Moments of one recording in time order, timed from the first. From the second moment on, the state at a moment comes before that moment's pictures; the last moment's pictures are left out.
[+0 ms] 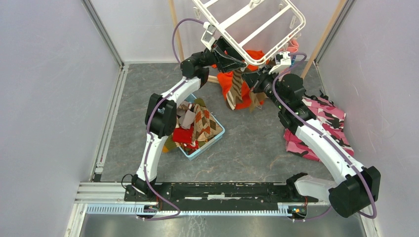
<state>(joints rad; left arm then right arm) -0.50 2.36 2.08 1.51 1.02 -1.31 0.42 1.17 1.03 0.17 -0.13 0.51</state>
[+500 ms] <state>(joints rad) -0.49 2.21 1.74 1.50 0.99 -1.20 0.42 1.10 0.98 0.16 -0.12 0.32</state>
